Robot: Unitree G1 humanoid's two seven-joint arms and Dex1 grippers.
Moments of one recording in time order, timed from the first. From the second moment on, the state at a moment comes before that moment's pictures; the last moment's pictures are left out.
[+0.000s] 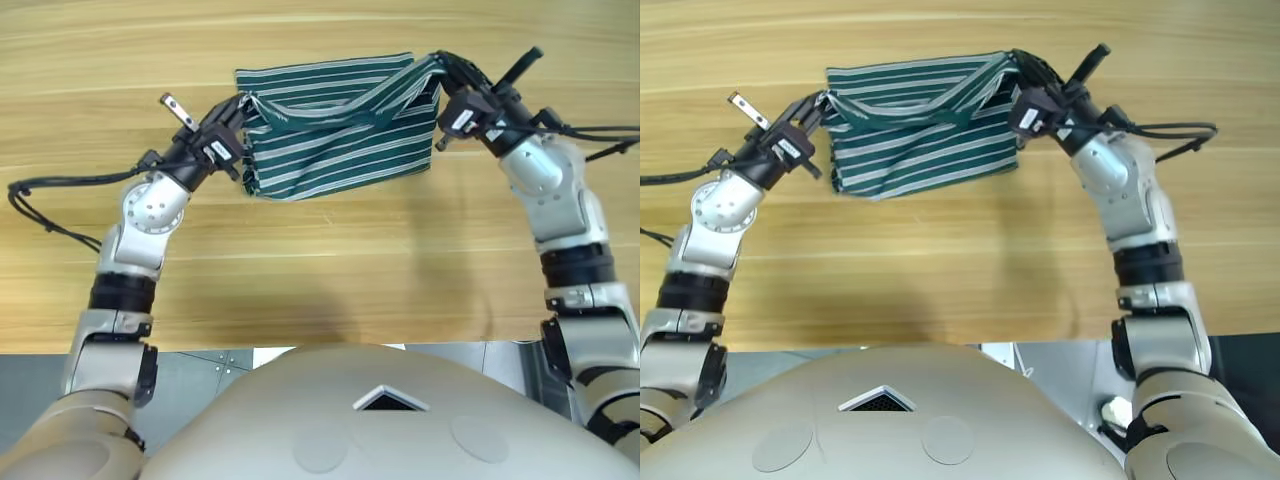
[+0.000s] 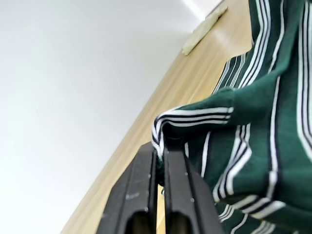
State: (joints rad) left arm -0.21 0.53 -0.14 0.36 0.33 -0.54 -0.27; right arm -0.36 -0.52 0.18 0.35 -0.52 -0.44 0.21
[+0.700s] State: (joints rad) left arm -0.64 0.41 -0.23 1.15 0.44 -0.66 -0.05; right arm -0.77 -0.35 0.36 1.12 -0.62 -0.48 -0.10
